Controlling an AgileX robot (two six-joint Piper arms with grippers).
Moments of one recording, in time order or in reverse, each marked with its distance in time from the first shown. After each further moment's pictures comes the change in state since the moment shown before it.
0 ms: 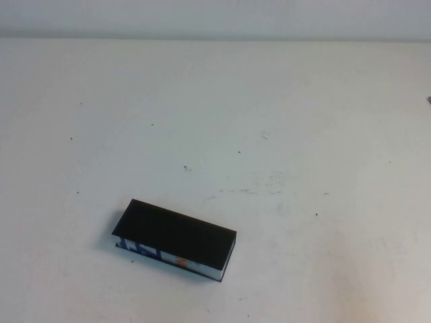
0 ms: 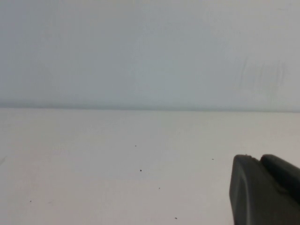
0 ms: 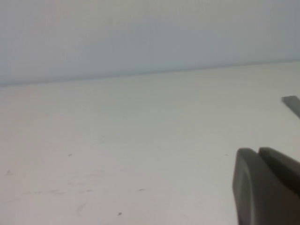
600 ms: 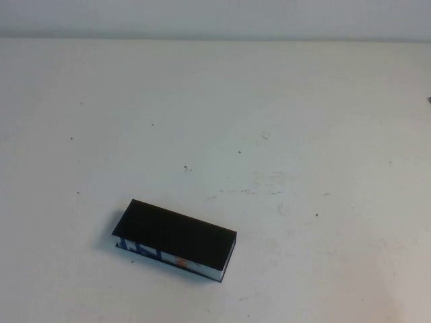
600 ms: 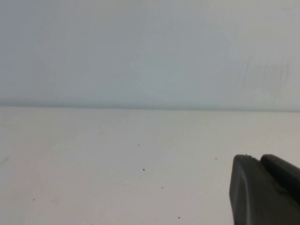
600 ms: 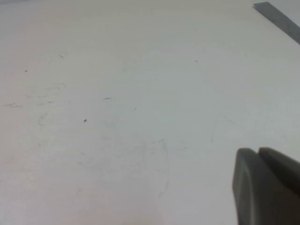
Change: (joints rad) right arm -0.094 -0.183 0.130 -0.003 0.259 0.000; left arm 0.000 0.000 0.000 -0.002 -0.006 0.000
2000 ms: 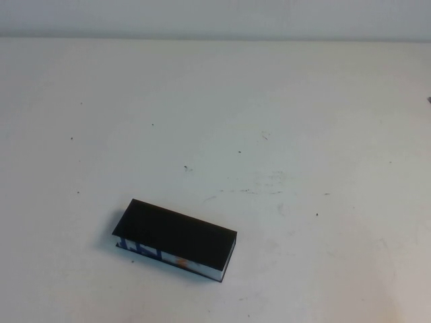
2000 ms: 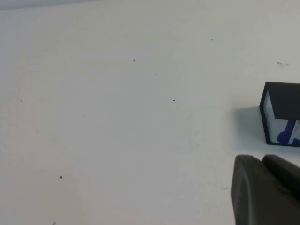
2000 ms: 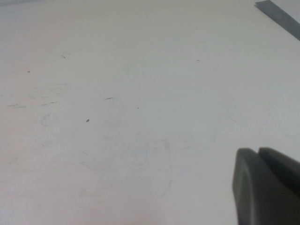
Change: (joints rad) right arm 0.000 0.000 0.000 0.011 0.004 0.000; left arm 0.100 -0.003 0.000 1.658 0.483 -1.552
